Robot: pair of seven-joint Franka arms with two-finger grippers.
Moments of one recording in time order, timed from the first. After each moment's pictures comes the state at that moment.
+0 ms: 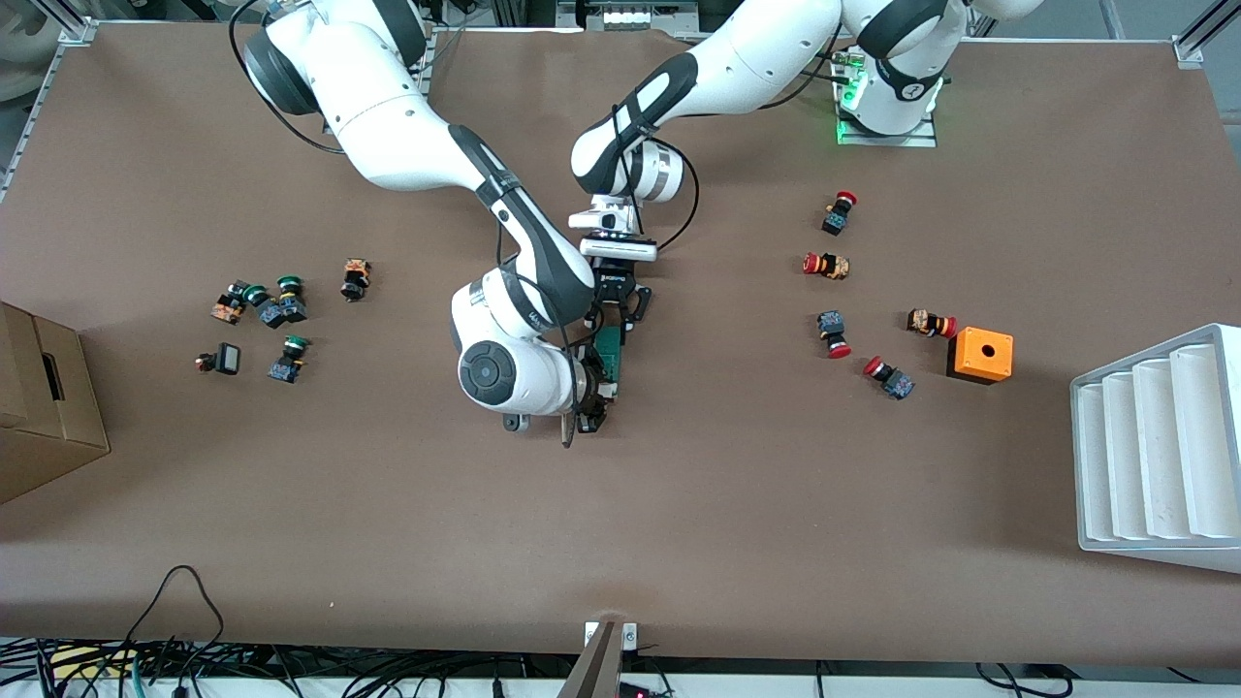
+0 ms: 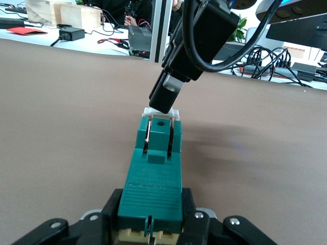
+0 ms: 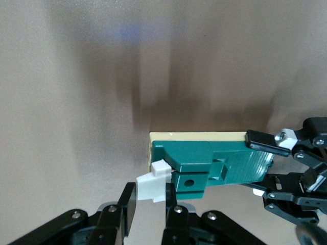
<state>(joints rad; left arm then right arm) -0.76 0.90 -0.31 -1.74 2.01 2.08 -2.69 0.58 1.08 -0.01 -0.93 0.42 2.02 1.92</state>
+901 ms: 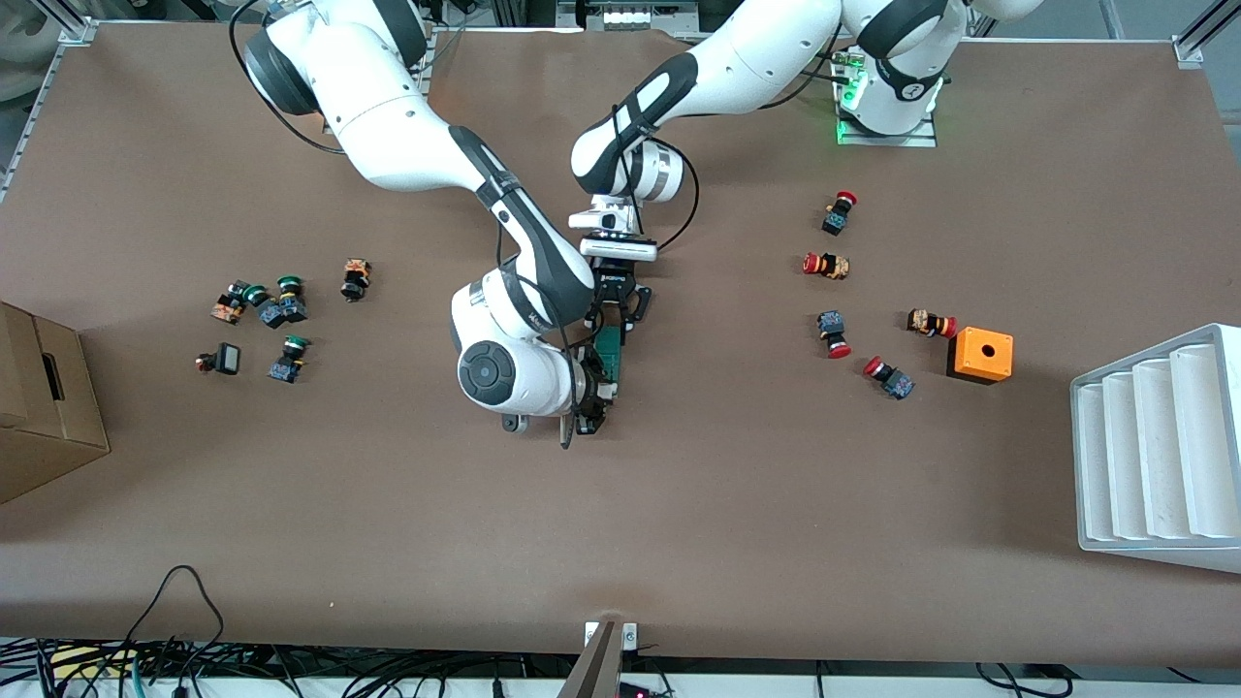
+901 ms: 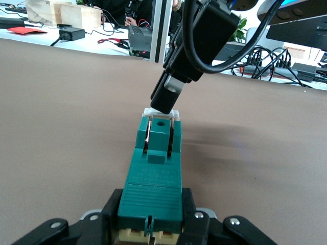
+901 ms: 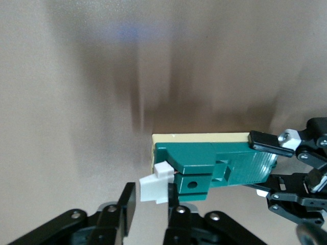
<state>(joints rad) -0.76 0.90 -0.31 -1.74 2.01 2.08 -2.69 0.58 1.08 -0.01 -0.93 0.42 2.02 1.94</state>
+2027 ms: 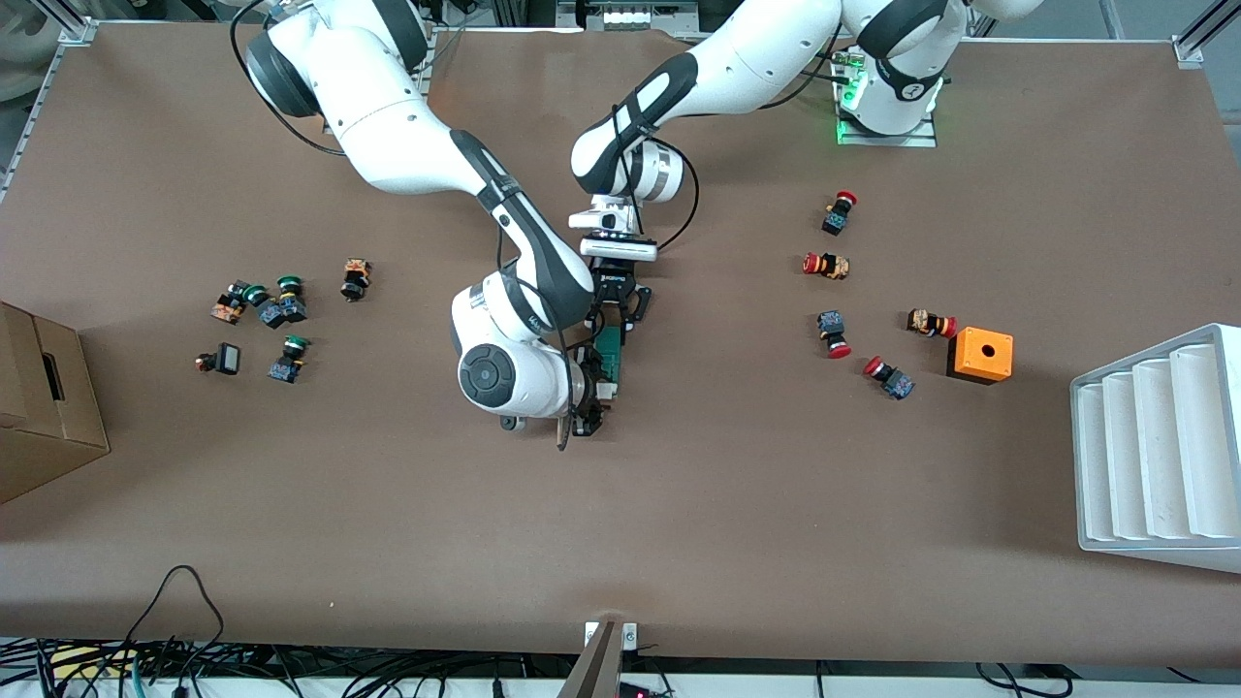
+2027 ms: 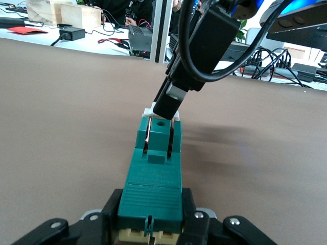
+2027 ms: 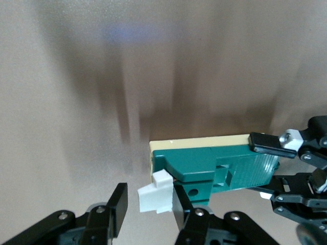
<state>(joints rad) -0.76 0.90 -0.31 -1.74 2.01 2.08 -2.69 0.58 1.10 -0.02 -0.93 0.42 2.02 1.99</state>
